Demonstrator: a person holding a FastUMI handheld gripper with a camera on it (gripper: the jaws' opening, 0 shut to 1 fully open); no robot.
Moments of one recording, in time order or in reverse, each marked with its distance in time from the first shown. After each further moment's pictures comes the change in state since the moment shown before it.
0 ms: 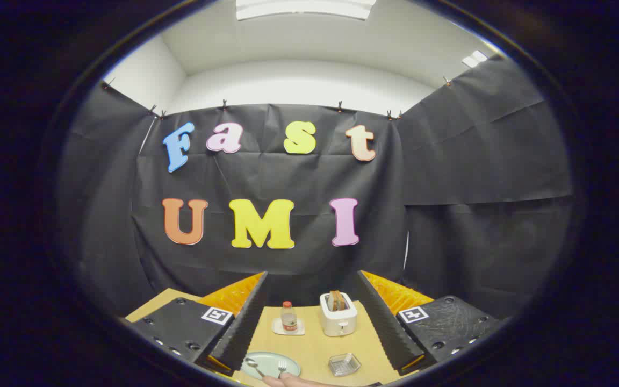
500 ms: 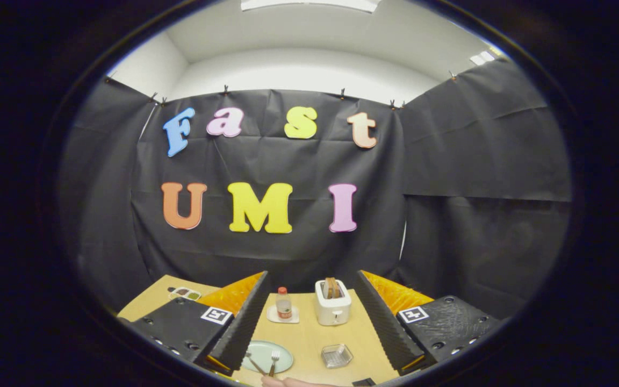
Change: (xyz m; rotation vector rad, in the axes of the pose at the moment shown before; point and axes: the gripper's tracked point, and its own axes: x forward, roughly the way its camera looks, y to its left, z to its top) arm -0.002 -0.007 -0.023 -0.019 0.101 -0.003
